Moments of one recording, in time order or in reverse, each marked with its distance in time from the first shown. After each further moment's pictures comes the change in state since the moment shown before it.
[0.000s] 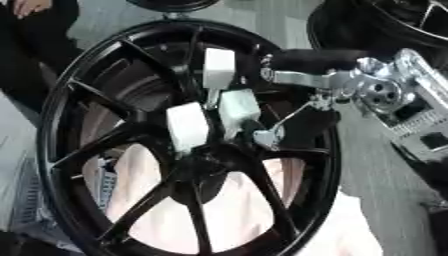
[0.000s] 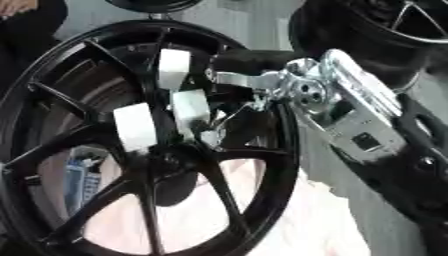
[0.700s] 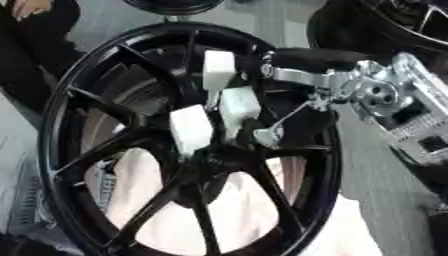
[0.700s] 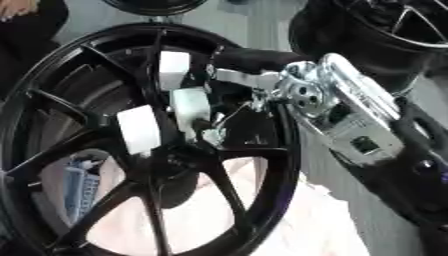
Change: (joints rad) left arm 0.000 0.000 0.003 0.006 0.001 0.000 0.000; right arm -0.014 -0.001 0.005 0.000 -0.006 0.036 -0.059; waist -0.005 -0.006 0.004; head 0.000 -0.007
